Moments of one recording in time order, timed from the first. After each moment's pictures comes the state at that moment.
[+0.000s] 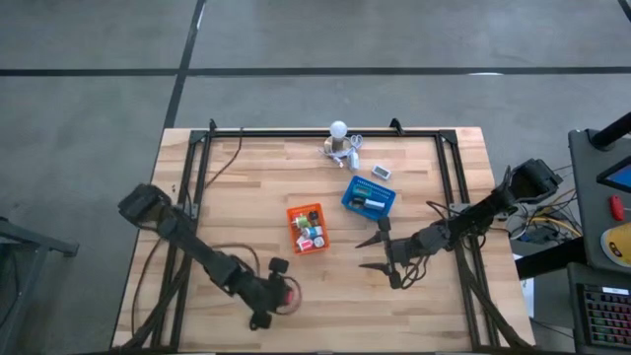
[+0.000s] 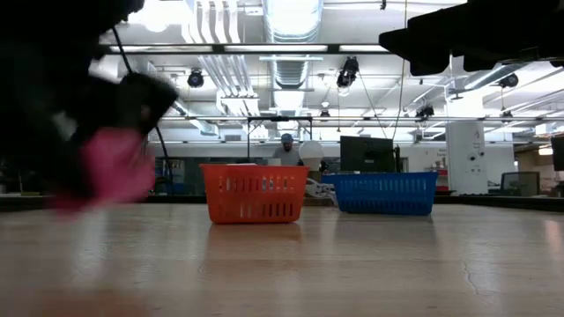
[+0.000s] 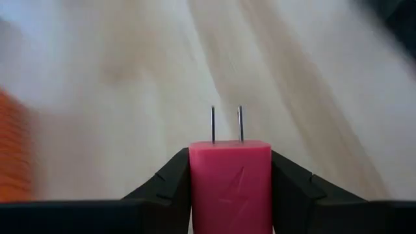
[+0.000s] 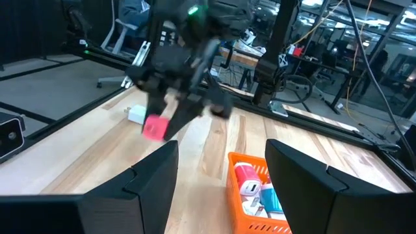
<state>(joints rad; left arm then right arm) -0.65 1.77 0.85 0.03 -0.28 -0.23 0.47 1.41 0.34 0.99 0.31 -0.20</state>
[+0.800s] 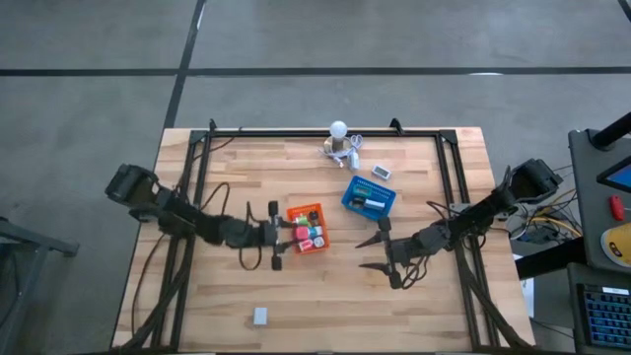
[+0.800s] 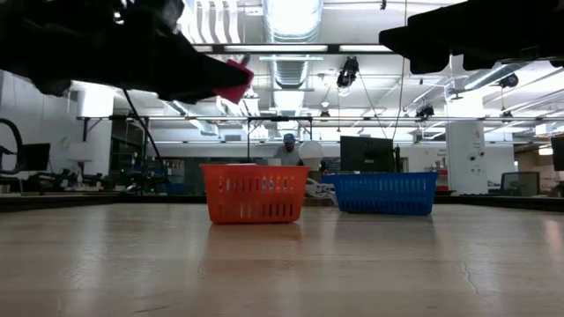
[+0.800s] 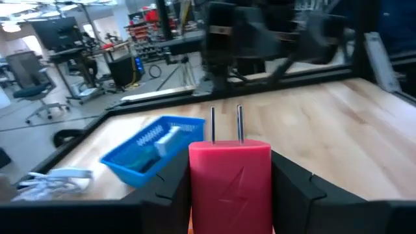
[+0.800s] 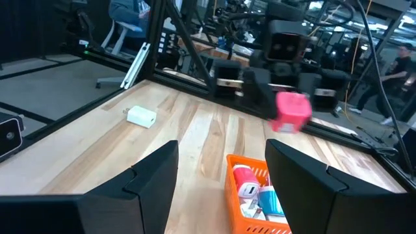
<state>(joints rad) -0.31 1.57 0.41 1.04 -0.39 0.15 0.47 1.41 0.34 1.00 0.31 -0.22</state>
